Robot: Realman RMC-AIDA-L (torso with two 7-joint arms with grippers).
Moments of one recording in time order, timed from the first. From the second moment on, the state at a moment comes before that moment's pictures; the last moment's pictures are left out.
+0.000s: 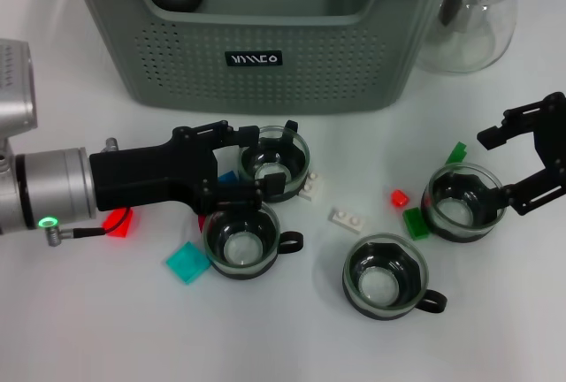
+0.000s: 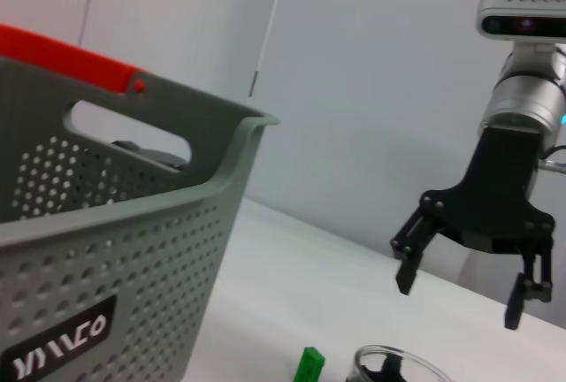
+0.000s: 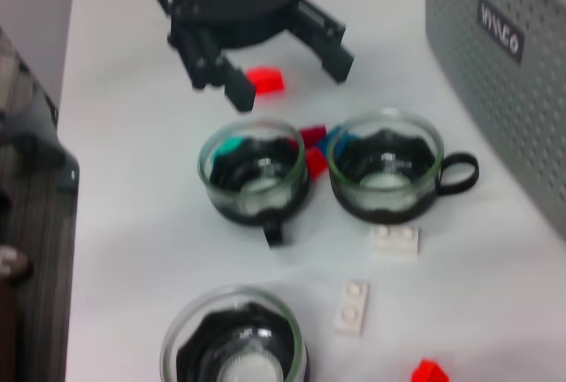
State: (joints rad) left arm -0.50 -2.16 0.51 0.57 2.12 1.65 -1.22; right arm 0.67 2.01 -0.76 -1.04 -2.46 -1.89 1.62
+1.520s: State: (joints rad) left arm -0.49 -2.16 0.50 0.53 2.08 1.62 -1.23; right arm 0.83 2.05 -0.95 -1.20 -2.52 -1.99 1.87
